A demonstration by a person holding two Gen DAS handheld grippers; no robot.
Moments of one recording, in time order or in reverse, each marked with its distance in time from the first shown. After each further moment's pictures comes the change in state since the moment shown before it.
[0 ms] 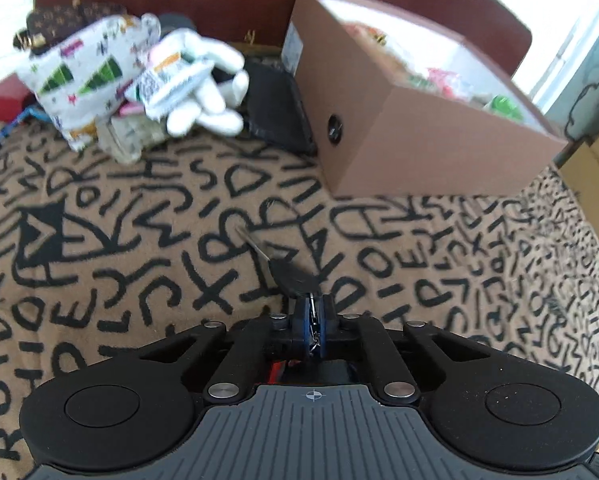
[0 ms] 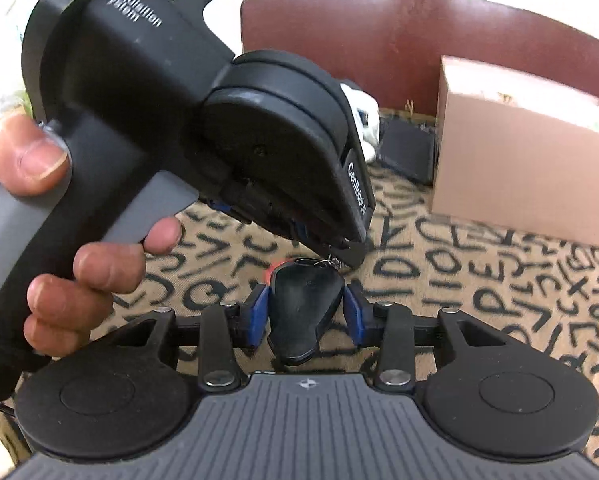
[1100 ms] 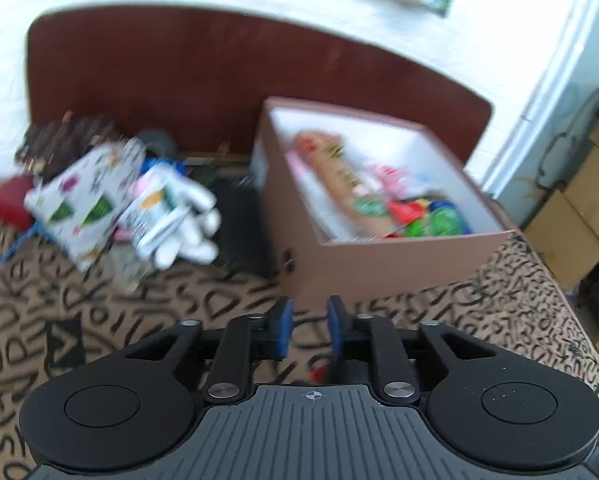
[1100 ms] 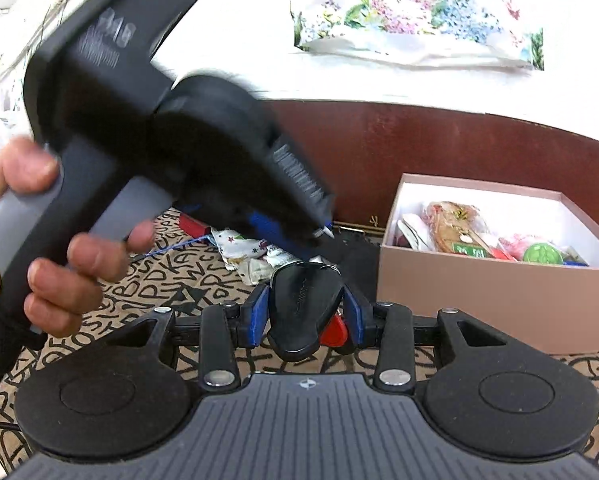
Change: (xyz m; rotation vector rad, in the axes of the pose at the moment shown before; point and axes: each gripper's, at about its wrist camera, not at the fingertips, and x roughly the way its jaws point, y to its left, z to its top) left arm -0.063 -0.022 0.058 0.010 -0.150 -0.028; right arm -0.050 -0.029 0.046 -0.003 -0.233 -0.035
